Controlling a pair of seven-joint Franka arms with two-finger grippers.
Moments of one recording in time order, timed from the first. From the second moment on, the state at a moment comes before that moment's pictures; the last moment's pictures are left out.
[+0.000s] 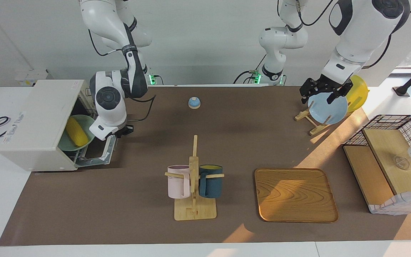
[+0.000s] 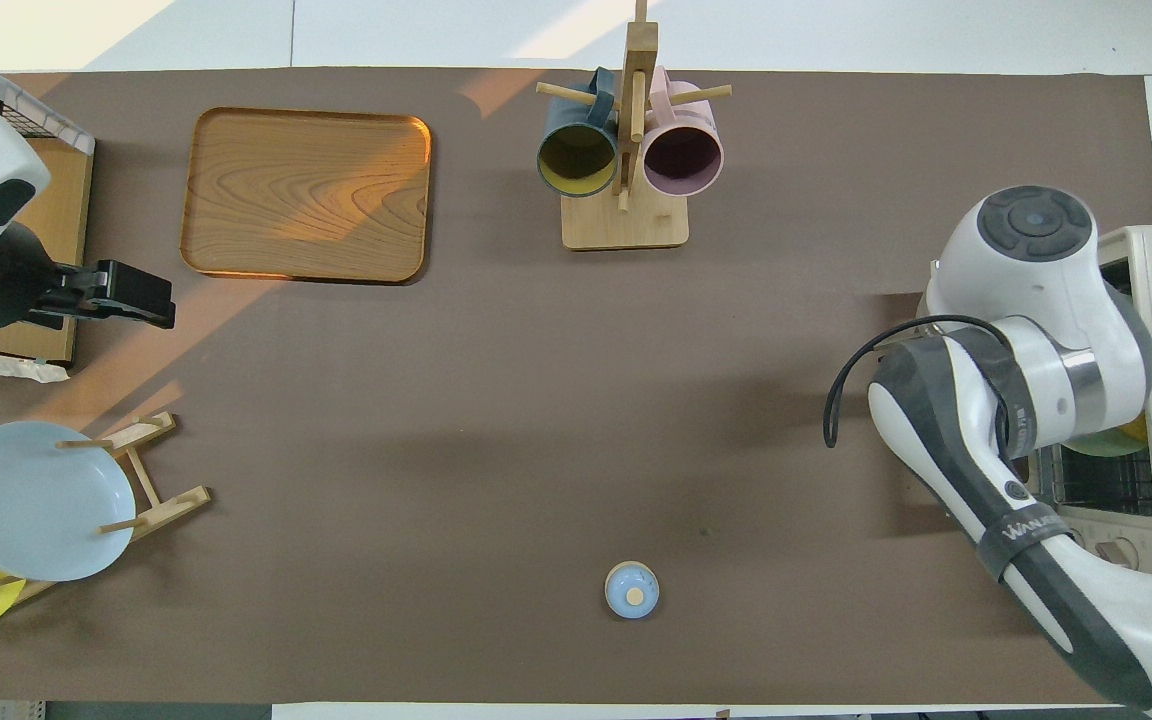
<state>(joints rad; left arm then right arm) -0.11 -0.01 -0.05 -1.63 -0.03 1.59 -0.08 0.03 0.16 0.07 -1.98 -0.24 1.86 0.05</state>
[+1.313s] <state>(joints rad) -0.11 -0.01 -0.05 -1.63 -0.03 1.59 -0.08 -0.15 -0.08 0.06 -1.77 -0.12 1.51 -0.28</state>
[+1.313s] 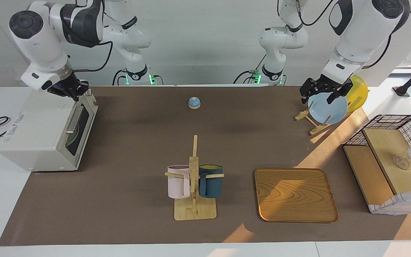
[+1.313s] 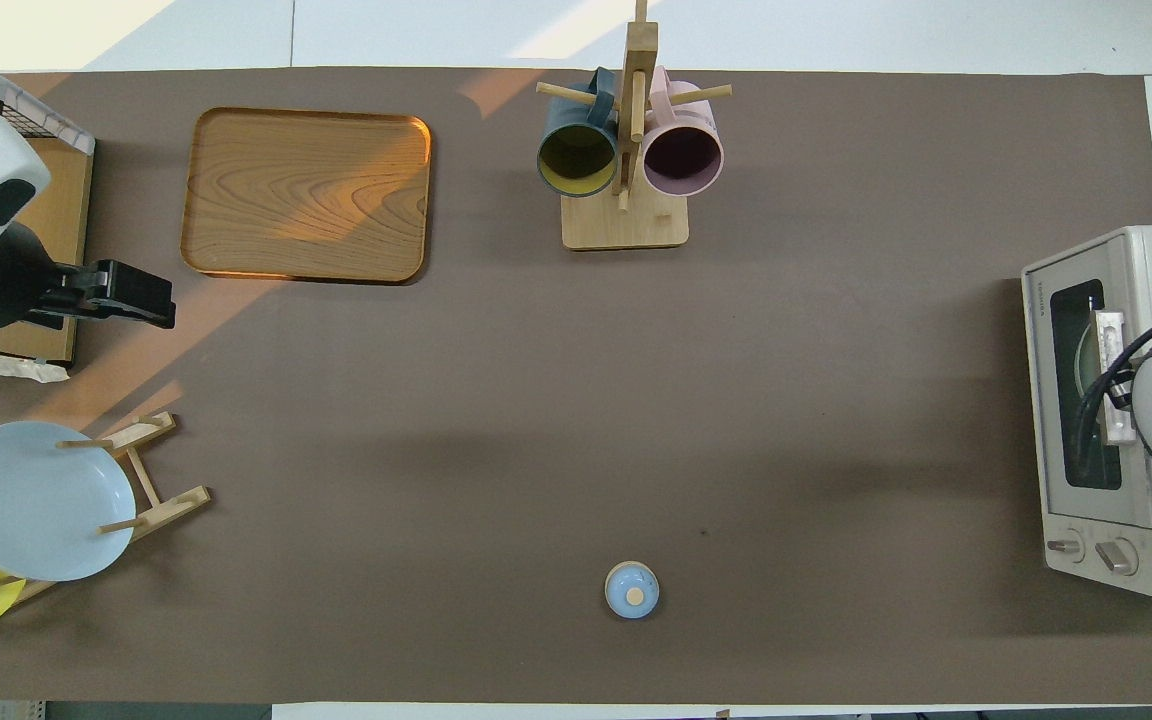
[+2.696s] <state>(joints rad) -0.11 -0.01 -0.05 -1.63 -0.03 1.59 -0.08 -0.12 -0.01 0.07 -1.62 -0.03 1.46 -0.17</state>
